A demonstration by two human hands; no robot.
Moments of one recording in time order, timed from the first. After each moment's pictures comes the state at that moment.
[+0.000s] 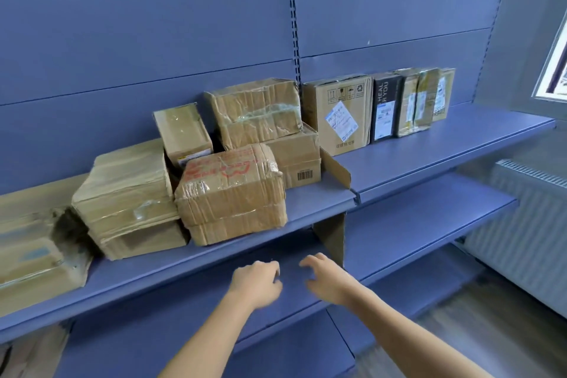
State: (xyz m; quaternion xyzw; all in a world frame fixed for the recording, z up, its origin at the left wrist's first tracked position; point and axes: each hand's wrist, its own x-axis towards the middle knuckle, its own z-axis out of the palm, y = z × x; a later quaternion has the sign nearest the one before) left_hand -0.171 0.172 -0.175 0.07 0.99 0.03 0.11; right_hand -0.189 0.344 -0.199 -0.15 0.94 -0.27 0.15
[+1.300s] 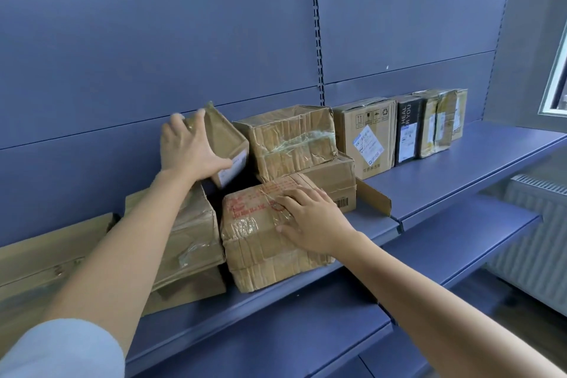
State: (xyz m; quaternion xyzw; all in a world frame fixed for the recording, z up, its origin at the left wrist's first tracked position) left_hand -0.312 0.005 0.052 -0.03 0.94 0.01 -0.33; right_hand -0.263 0.234 -0.066 -0.27 0.94 -0.10 -0.20
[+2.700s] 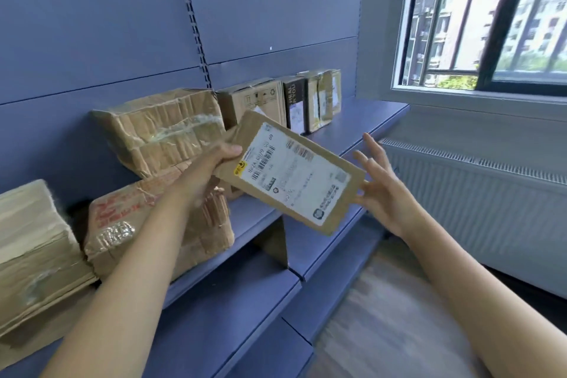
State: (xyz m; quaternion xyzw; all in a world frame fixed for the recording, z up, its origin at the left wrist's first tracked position) left_hand -0.254 0.194 -0.001 0.28 0.66 0.67 0.16; right_hand -0.148 0.457 -0.065 -0.04 0.56 -0.82 -0.12
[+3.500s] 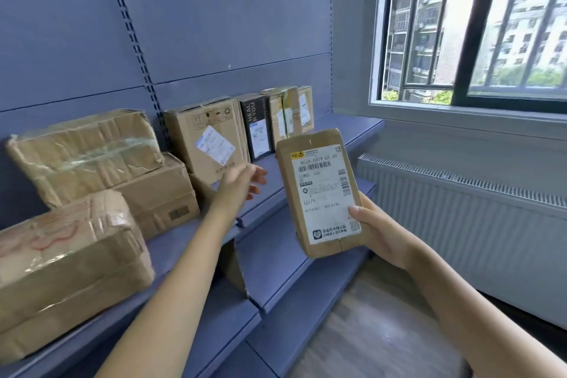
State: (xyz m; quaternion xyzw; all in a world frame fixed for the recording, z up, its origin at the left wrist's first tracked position) left_hand -0.265 0.384 -0.041 0.19 0.77 0.61 0.02; right_hand -0.136 0.607 -0.106 -0.07 0.65 -0.76 -0.01
